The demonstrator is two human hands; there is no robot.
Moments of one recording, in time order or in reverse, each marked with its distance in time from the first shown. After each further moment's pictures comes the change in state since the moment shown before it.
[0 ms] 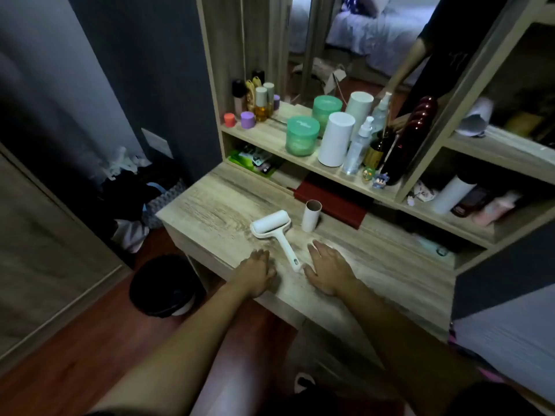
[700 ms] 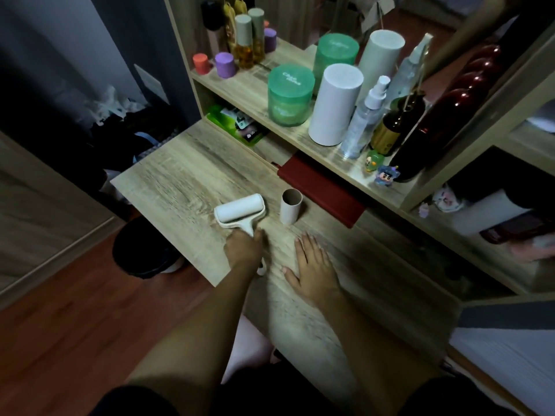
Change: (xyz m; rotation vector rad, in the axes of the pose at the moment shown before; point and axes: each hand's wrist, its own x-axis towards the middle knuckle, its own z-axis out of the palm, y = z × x) left_hand 0.128 0.058 0.041 -0.520 0.449 -0.708; right_hand 0.061 0.086 0.061 -0.004 -0.034 -0.047
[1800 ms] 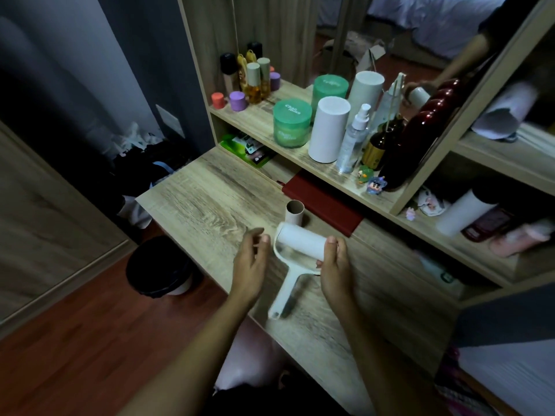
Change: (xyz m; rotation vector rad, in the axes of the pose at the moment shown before) left_hand -0.084 -0.010 -0.054 -0.556 -0.080 0.462; right_hand -0.056 -0.036 -0.087 1.241 0.467 0.293
